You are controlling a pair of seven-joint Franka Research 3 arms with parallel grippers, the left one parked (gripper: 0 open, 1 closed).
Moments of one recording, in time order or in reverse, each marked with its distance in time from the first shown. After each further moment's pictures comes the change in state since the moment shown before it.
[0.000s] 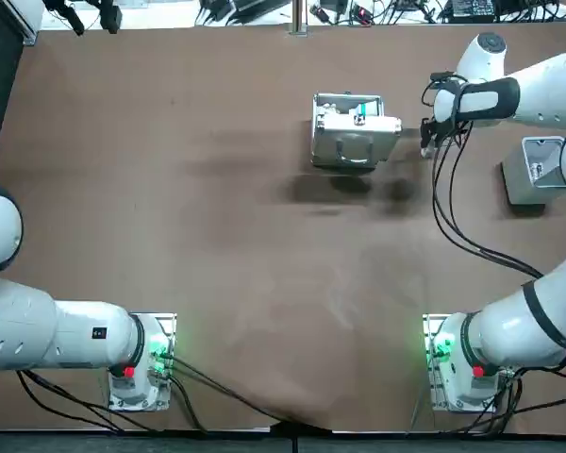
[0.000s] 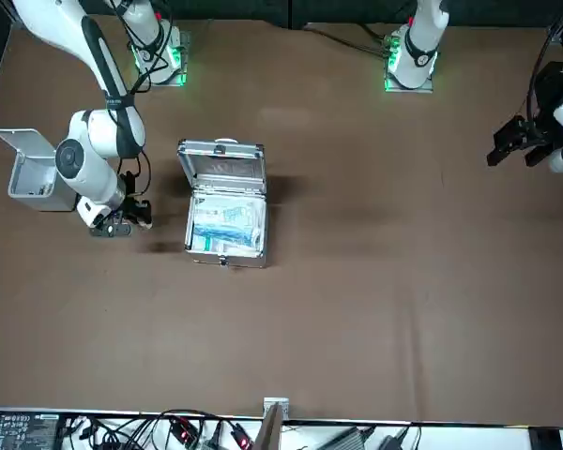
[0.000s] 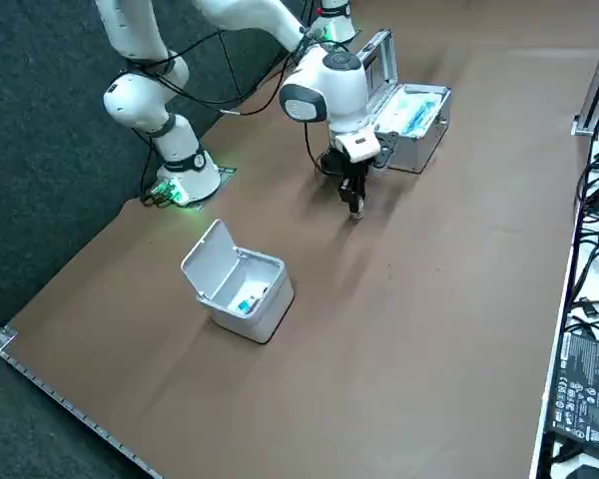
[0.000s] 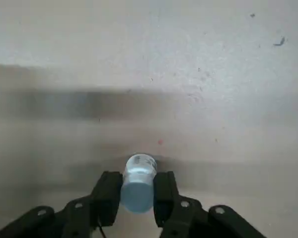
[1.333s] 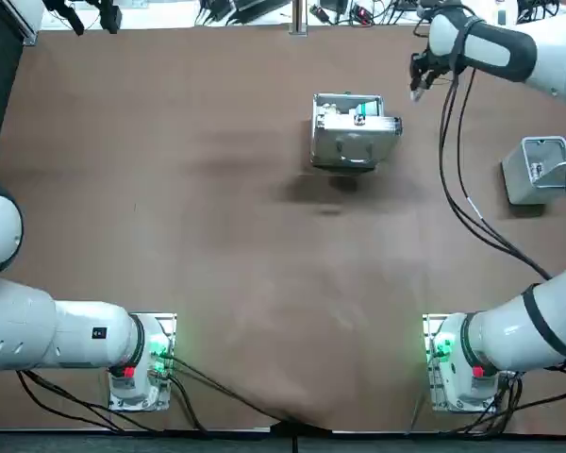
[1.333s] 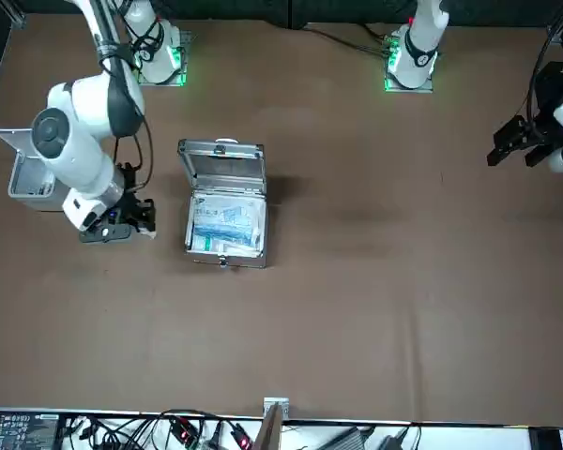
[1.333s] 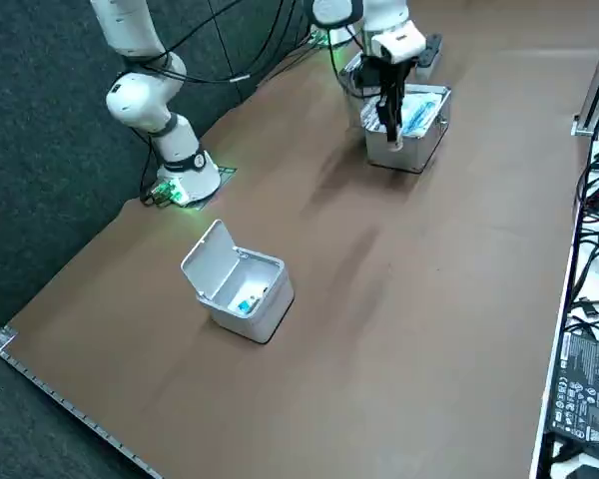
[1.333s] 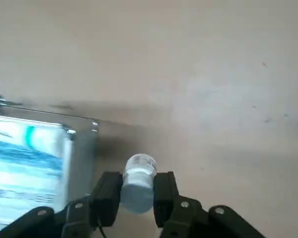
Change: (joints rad) arm 0.129 -0.103 0.019 0.321 0.001 -0.346 0.097
